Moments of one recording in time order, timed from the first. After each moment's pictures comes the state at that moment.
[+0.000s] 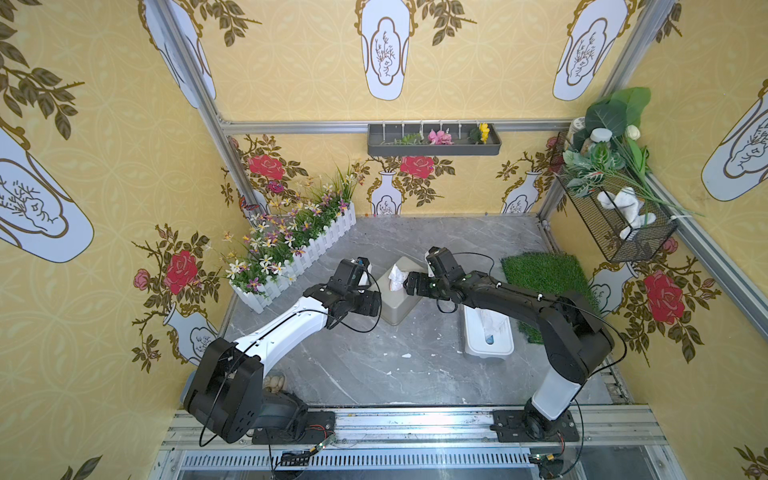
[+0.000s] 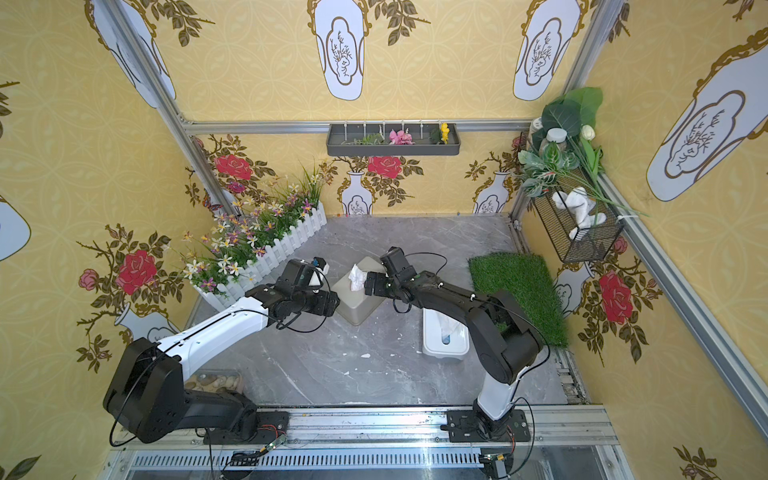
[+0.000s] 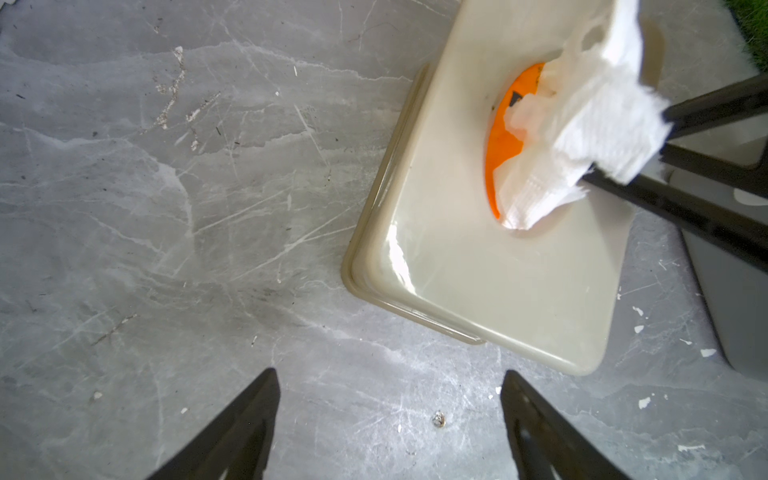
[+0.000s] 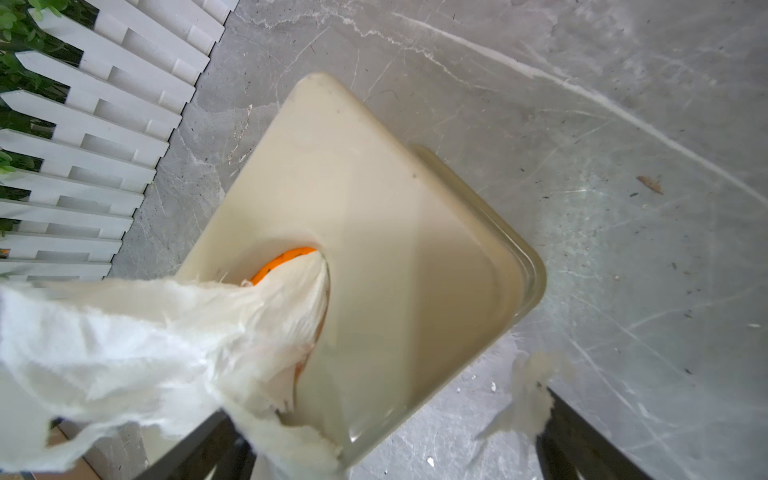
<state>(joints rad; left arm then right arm) -0.46 1.39 0.89 -0.44 0.04 -0.22 0.61 1.75 1.11 -0.21 -0.09 0.64</state>
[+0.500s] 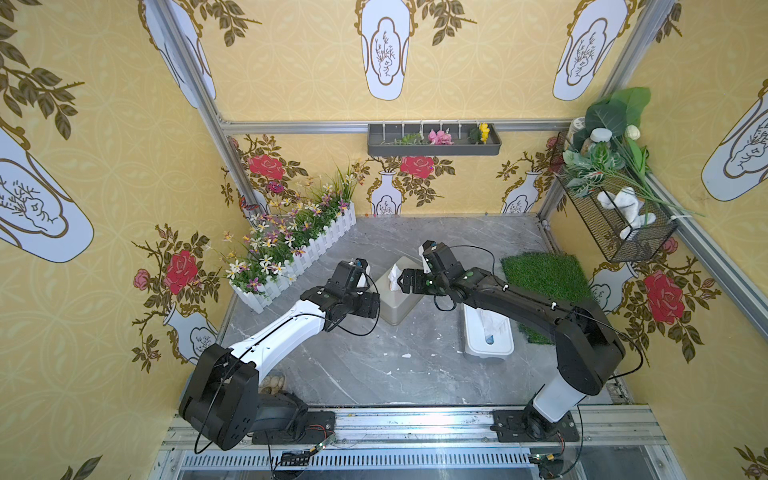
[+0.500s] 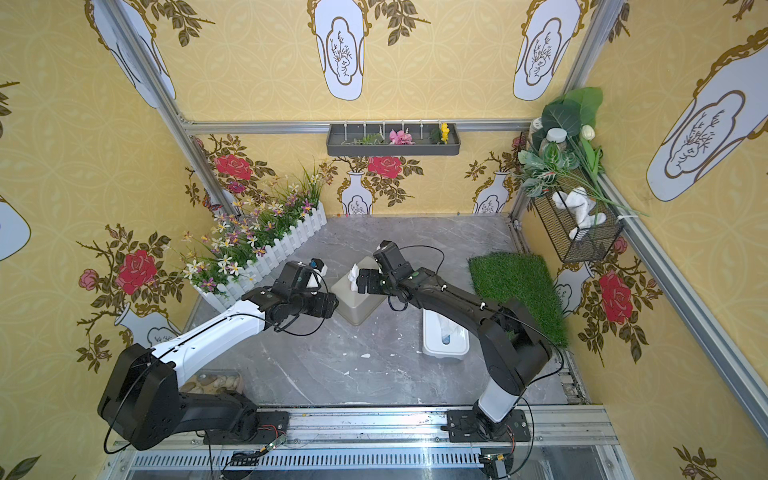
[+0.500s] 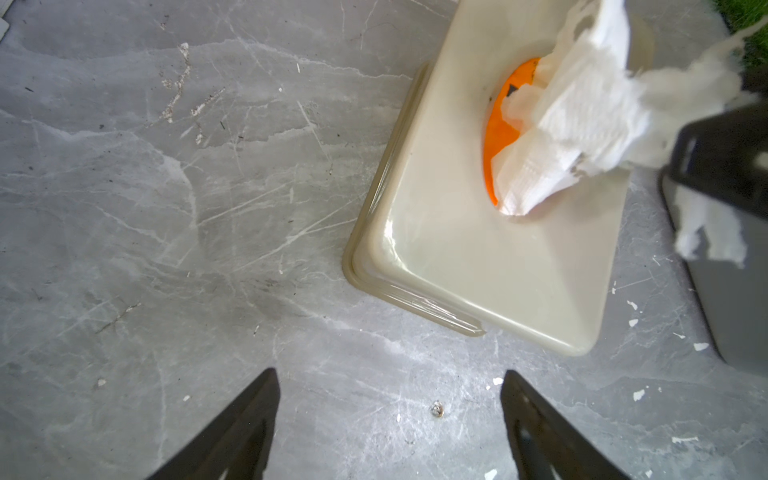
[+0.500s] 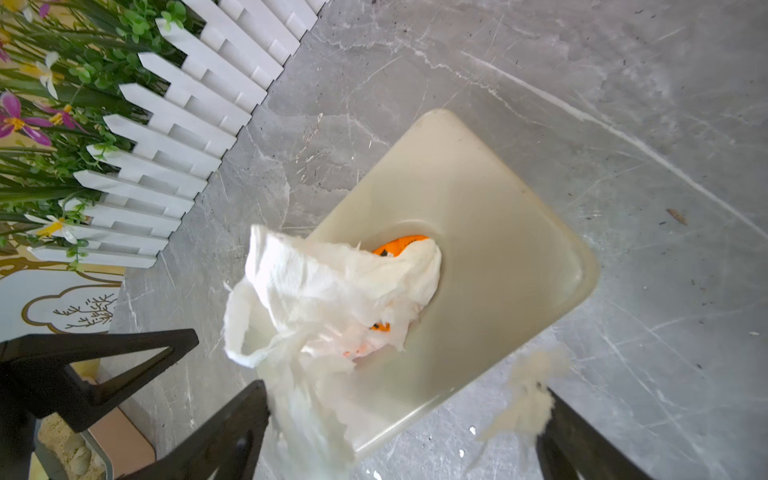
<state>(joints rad) -0.46 1.35 0.86 -0.44 0.04 -0.23 0.67 1.67 1.18 -0.30 -0.07 0.60</state>
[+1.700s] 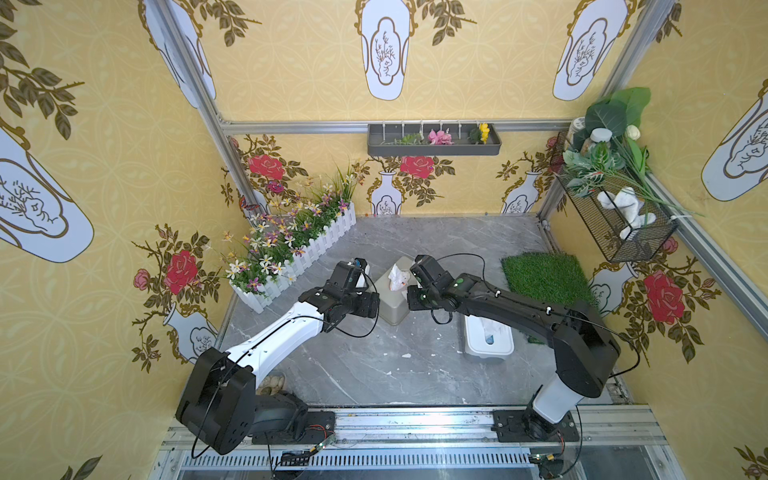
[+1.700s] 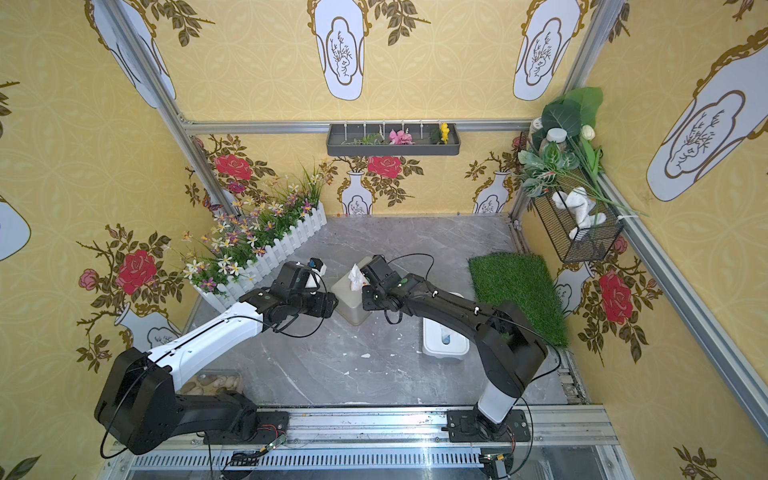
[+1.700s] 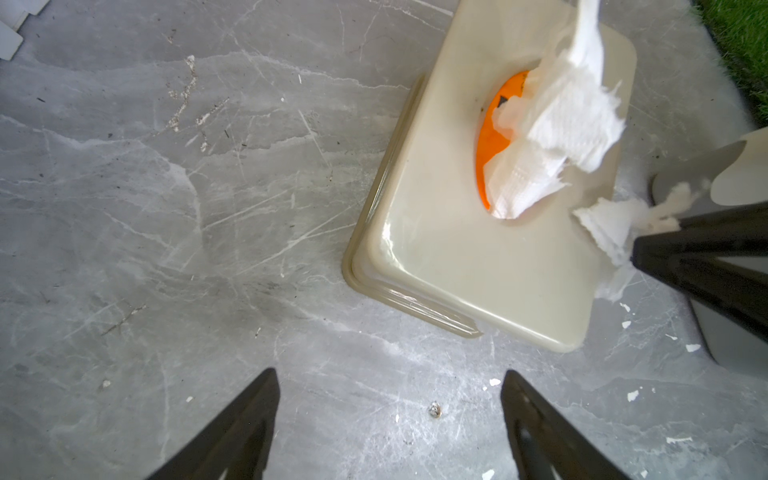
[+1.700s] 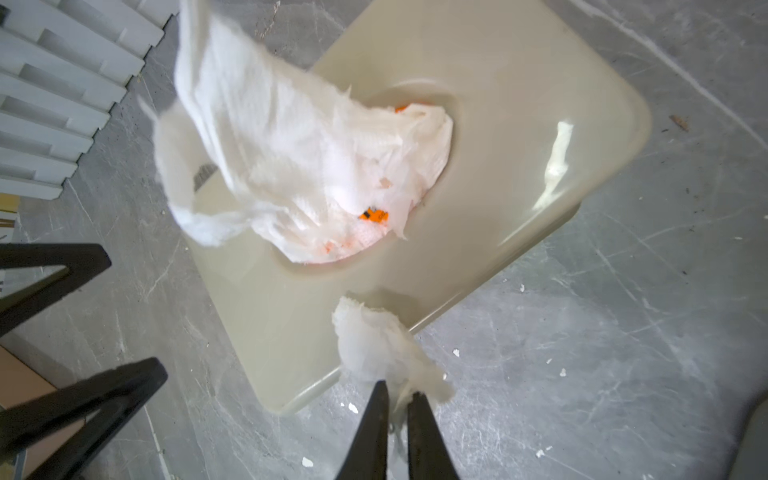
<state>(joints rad) -0.46 1.33 0.86 -0.43 0.03 -0.23 0.77 1.67 1.19 -0.48 0.02 0.61</state>
